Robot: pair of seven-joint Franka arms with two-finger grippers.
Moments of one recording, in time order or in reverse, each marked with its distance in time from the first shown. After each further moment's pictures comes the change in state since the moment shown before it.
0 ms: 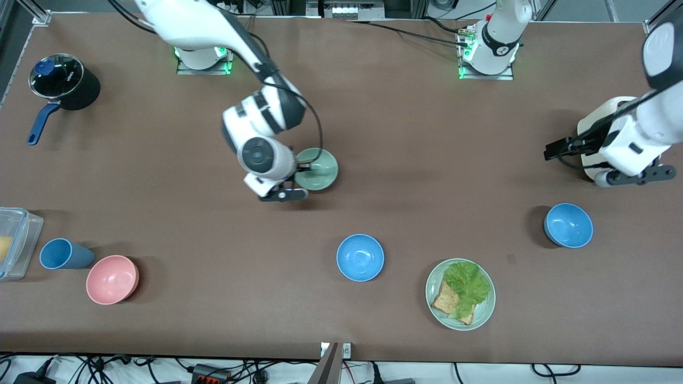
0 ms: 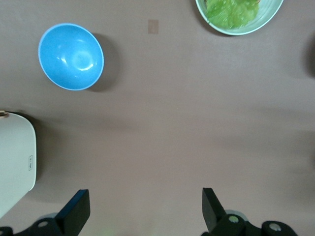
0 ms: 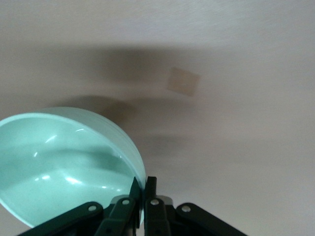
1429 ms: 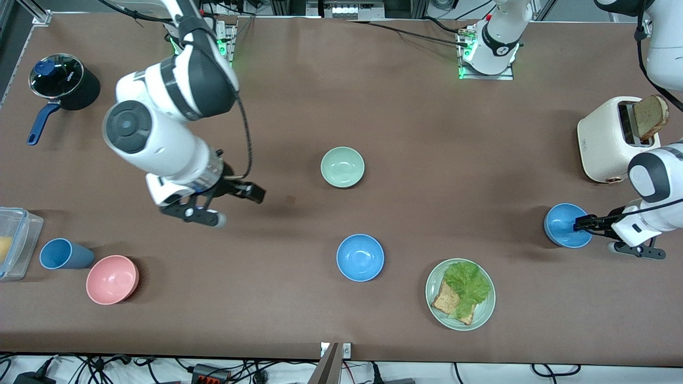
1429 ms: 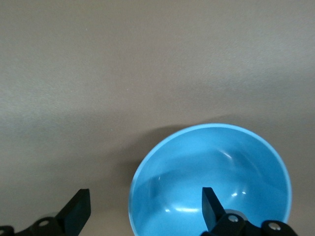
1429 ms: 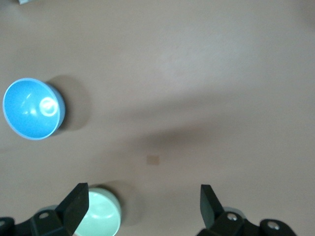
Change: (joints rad) left arm 0.315 0.547 0.011 0.037 0.088 0.672 0.608; right arm 0.030 -0.147 -0.369 0.302 0.093 -0.233 0.000
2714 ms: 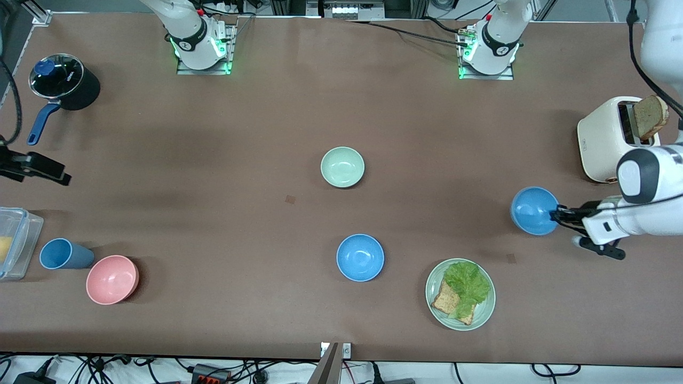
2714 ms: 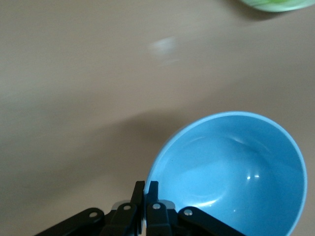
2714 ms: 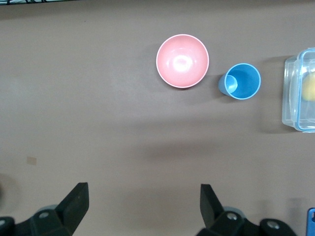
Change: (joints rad) left arm -0.002 -0.115 -0.240 0.051 -0.002 -0.392 -0.069; right arm -0.566 -0.223 0.163 0.006 -0.211 -0.204 -0.549
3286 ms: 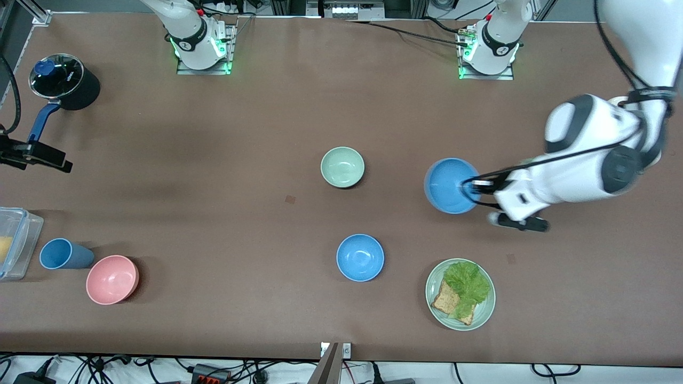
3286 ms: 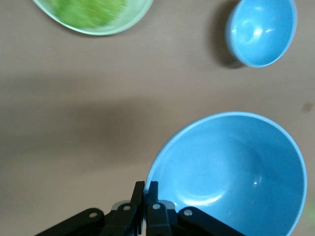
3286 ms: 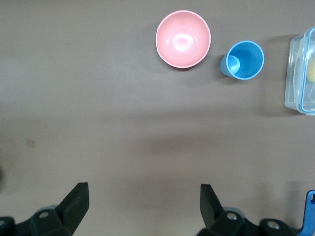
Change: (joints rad) left arm -0.073 -0.094 -0.370 -0.013 -0.049 -0.049 -0.713; right arm -0.021 -0.054 0.020 -0.073 -0.006 -0.038 -0.003
